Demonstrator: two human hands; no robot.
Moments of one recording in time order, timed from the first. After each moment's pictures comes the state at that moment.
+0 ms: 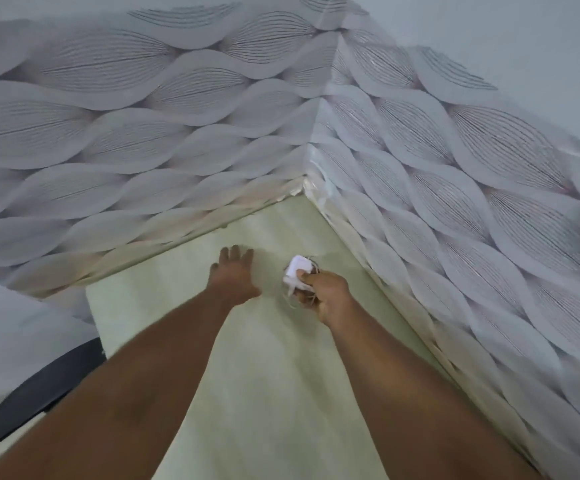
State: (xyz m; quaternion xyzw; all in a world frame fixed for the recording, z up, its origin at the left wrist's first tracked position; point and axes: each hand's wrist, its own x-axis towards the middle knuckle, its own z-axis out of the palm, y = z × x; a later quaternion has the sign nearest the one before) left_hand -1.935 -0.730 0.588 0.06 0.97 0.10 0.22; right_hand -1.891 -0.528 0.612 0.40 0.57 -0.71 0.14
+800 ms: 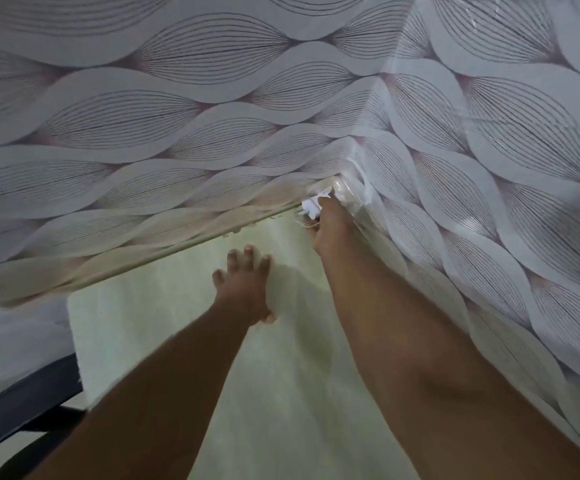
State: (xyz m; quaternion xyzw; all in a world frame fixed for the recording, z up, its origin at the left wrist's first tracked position) left_hand -1.963 -0.730 0.556 0.06 0.97 0.07 0.24; right_hand -2.081 -0.563 0.598 0.37 0.58 -0.72 0.08
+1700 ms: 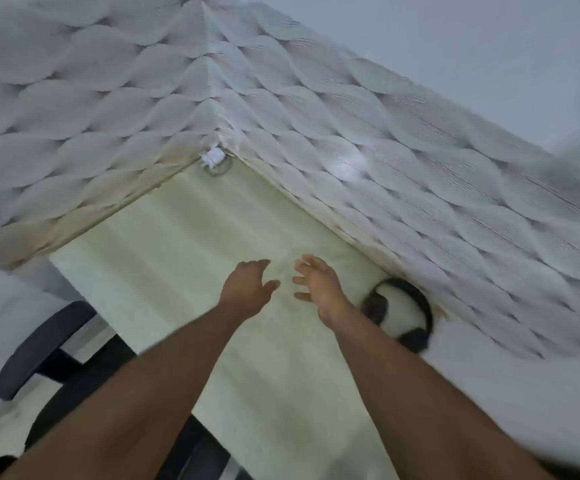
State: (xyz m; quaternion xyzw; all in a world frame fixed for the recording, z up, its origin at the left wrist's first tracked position) left_hand -1.663 -0.642 0.681 0.21 0.92 0.26 0.21; right_hand -1.596 -0.483 0.721 0.41 0.61 -0.67 0.06
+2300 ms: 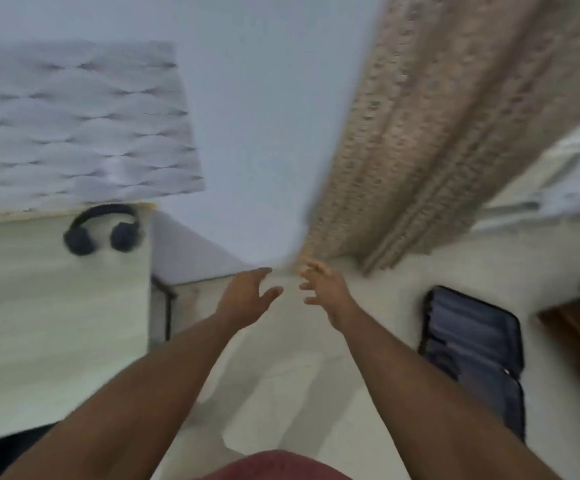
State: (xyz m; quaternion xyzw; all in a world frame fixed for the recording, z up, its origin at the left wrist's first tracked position) left_hand -1.042 -0.458 0.739 0.63 0.70 0.19 0.28; right_hand -0.849 -0.407 0.767 0.60 0.46 -0.60 -0.27
